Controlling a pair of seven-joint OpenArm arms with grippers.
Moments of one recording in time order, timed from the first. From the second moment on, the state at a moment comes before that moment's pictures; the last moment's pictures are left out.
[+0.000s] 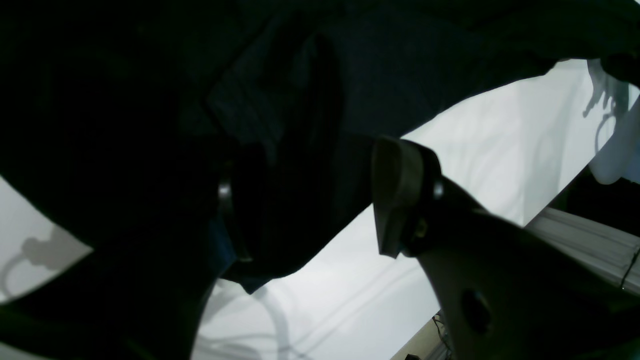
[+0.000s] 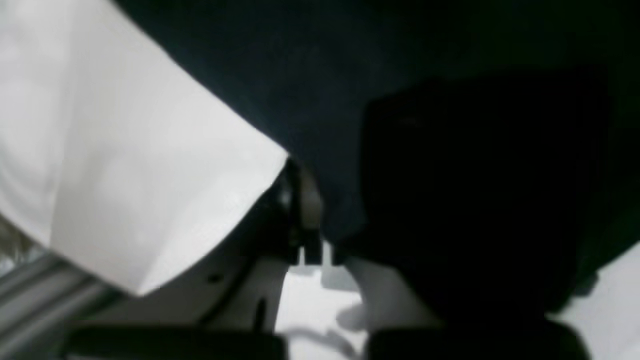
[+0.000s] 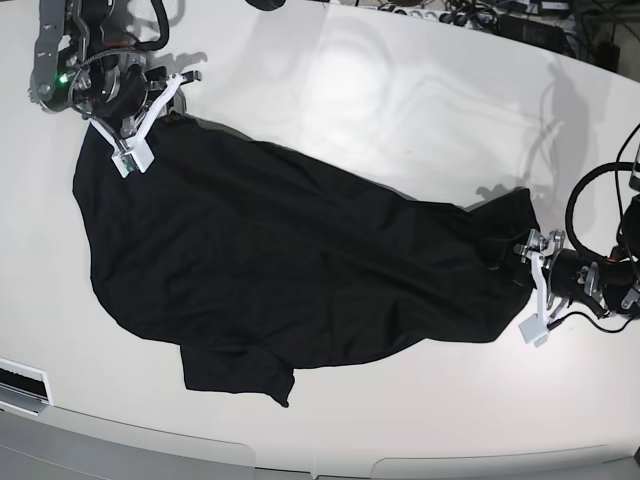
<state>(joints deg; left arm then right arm) -34.1 -39.1 32.5 50.1 -68.7 -41.9 63.6 -21.3 9.5 12.2 99.1 24.5 32.0 -64.7</state>
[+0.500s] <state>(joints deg) -34.1 -39.1 32.5 50.1 -68.7 -43.8 66.3 -20.6 20.5 12.2 121.3 32.7 36.6 -73.5</state>
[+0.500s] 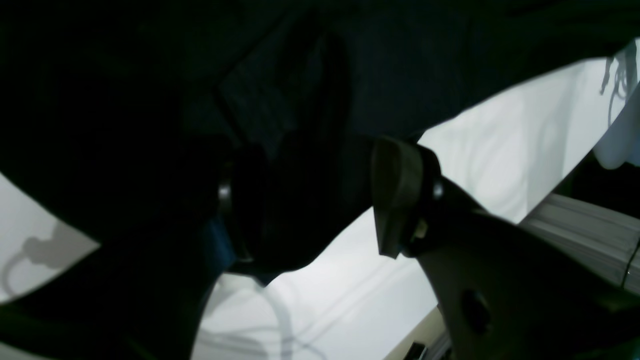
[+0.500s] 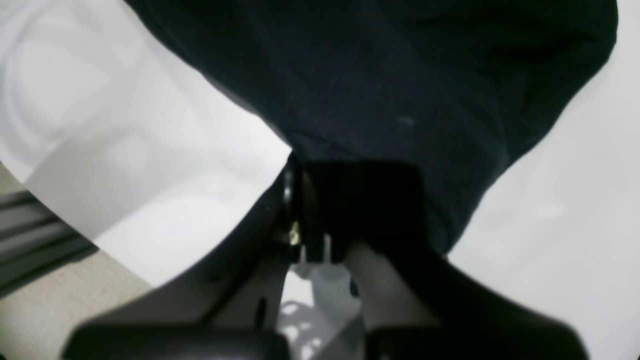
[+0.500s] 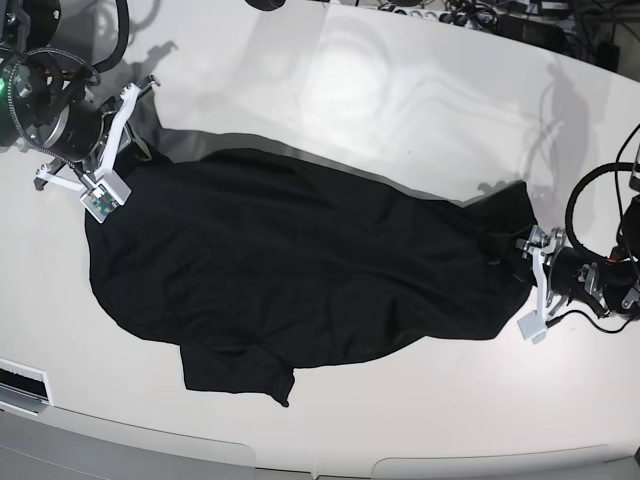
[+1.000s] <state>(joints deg) -33.5 -40.3 32.4 50.1 -67.2 -43.7 66.1 -20.9 21.2 12.2 121.3 35.6 37.3 -73.4</state>
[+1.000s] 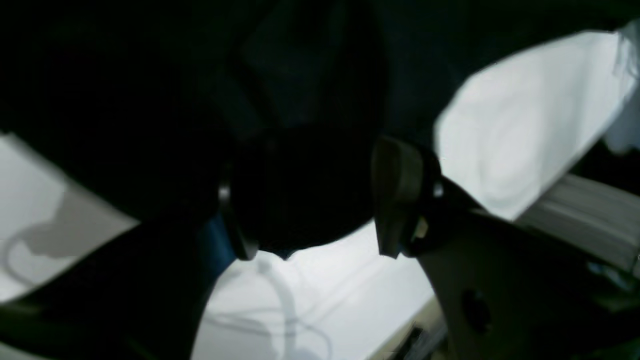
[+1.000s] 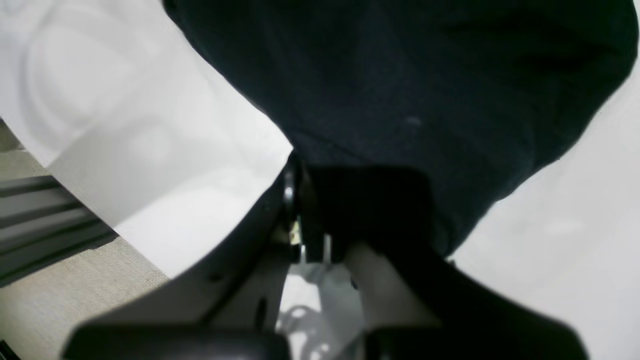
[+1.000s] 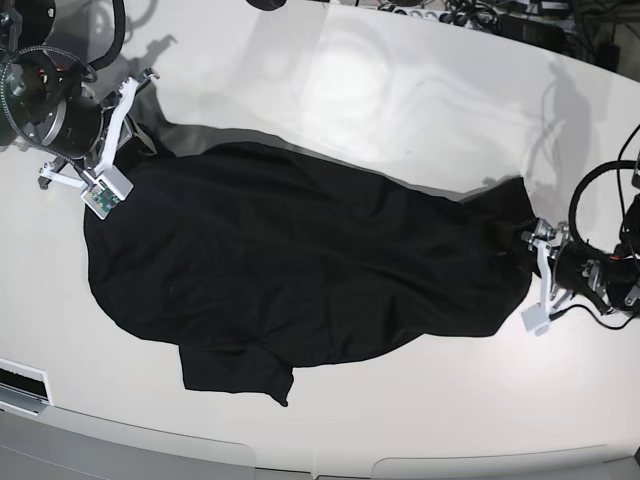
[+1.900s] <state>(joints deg) -33.2 -37.5 24.9 54.1 -58.7 -43.9 62.7 -20.9 21.2 12.2 121.3 35.5 37.0 -73.6</state>
